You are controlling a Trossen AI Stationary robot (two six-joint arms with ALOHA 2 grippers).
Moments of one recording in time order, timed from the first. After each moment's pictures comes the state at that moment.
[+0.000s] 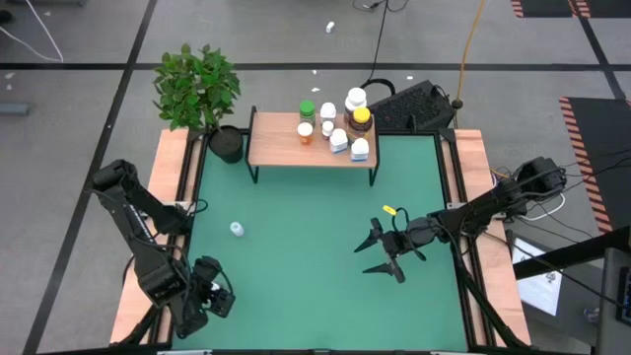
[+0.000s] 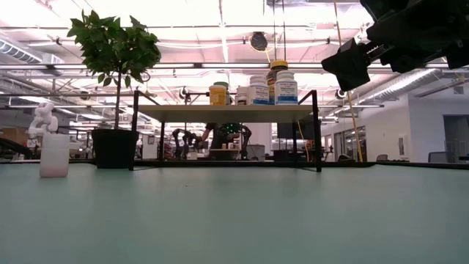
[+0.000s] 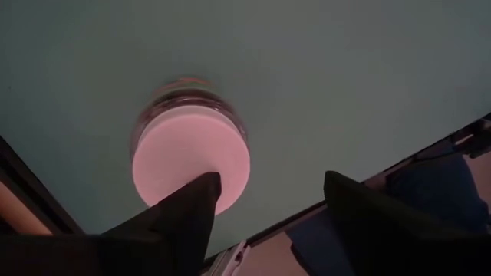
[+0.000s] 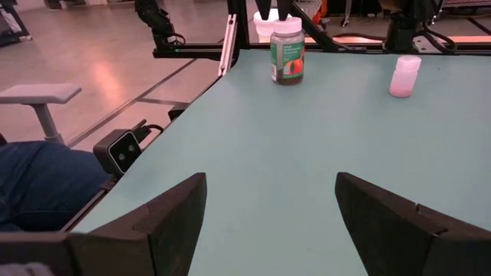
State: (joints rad) left arm -0.98 1.45 1.16 -1.05 -0.12 -2.13; right arm 0.36 1.29 0.33 0.70 -0.03 0.12
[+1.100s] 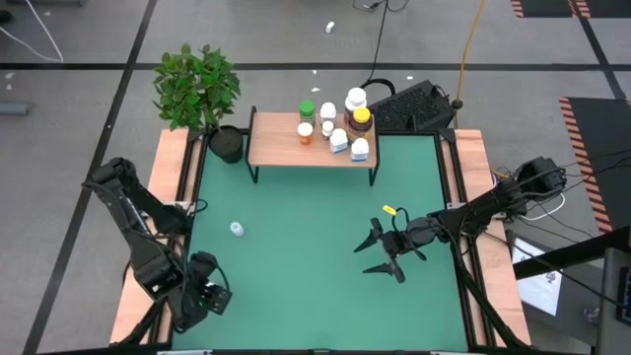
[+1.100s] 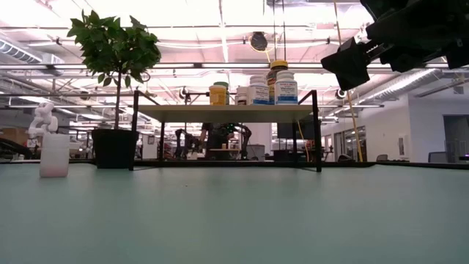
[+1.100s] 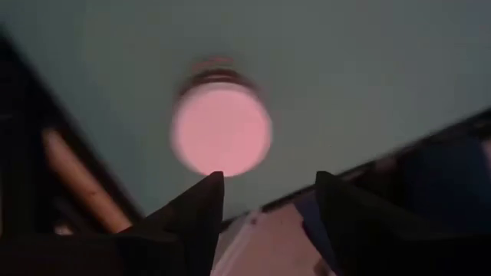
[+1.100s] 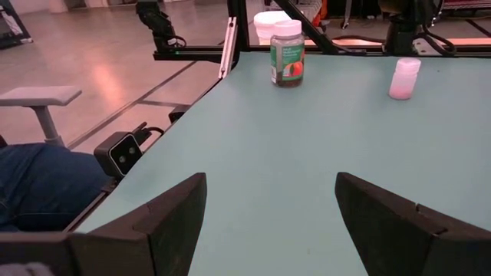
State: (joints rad) left arm -0.94 1.42 1.25 -1.17 -0.01 -2.11; right arm 0.36 1.29 0.33 0.71 -0.03 0.12
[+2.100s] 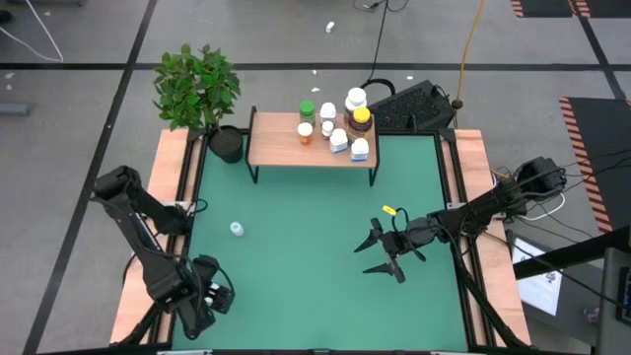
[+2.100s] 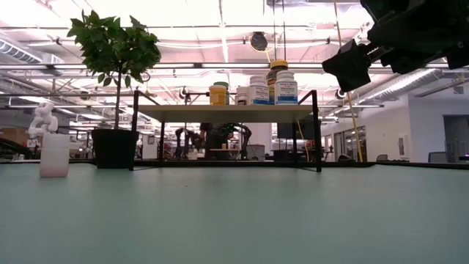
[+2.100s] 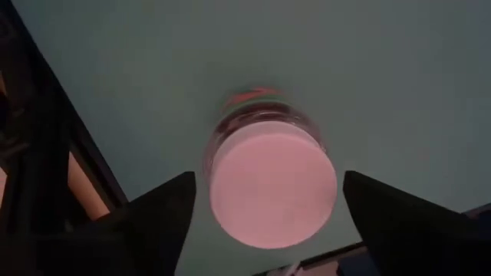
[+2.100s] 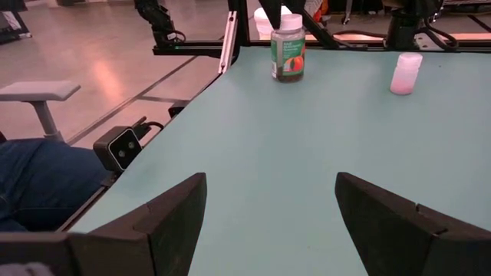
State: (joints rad) left arm -0.96 1.52 1.17 -1.18 -0.02 -2.17; right arm 0.36 1.29 0.33 0.69 -0.03 0.12
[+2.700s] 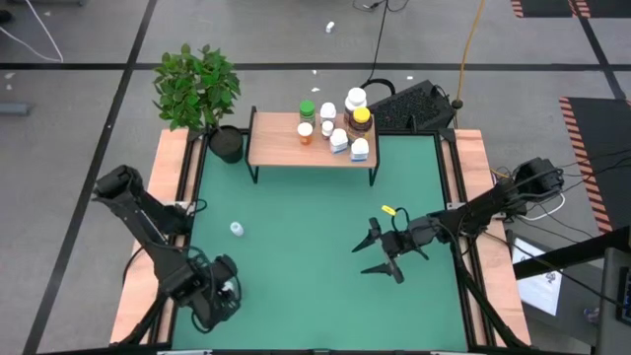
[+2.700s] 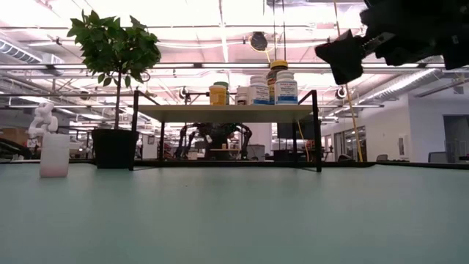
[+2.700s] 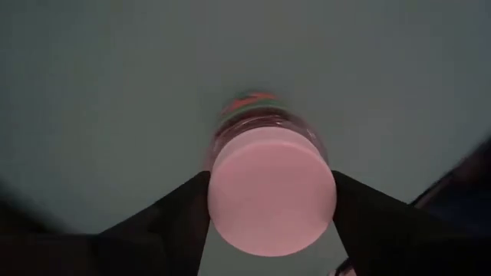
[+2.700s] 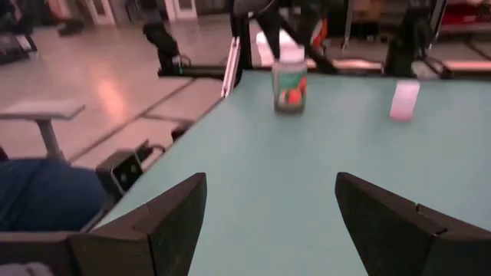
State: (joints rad) left arm -0.87 1.52 1.17 -1.11 -0.07 -1.62; right arm 0.35 1.33 0.33 0.81 -0.03 0.11
